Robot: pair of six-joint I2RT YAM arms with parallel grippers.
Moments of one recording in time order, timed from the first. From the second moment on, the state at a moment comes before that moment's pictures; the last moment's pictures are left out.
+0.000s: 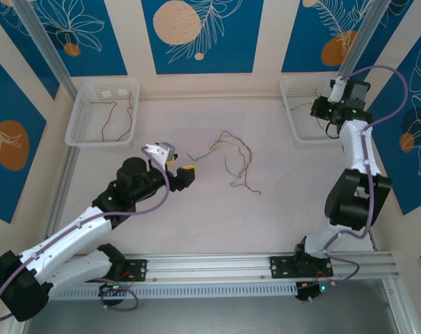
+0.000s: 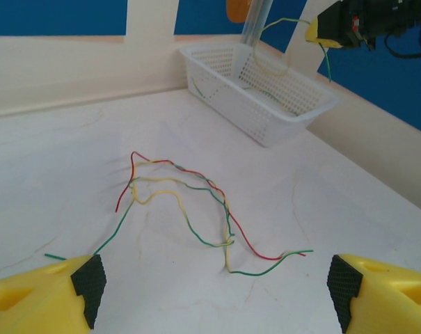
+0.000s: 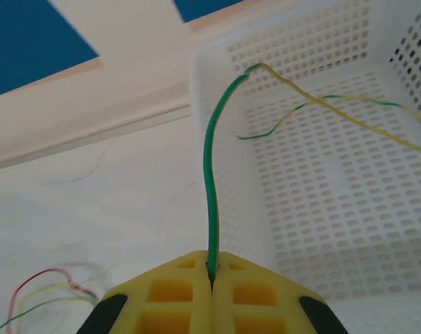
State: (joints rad) left arm -0.68 0.94 0.67 0.04 0.12 -0.24; right arm -0.29 1.72 1.56 -0.50 -0.37 0.13
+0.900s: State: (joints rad) left arm -0.69 1.02 0.66 0.11 0.05 -0.21; right arm -0.33 1.74 1.40 -0.42 -0.36 0.13
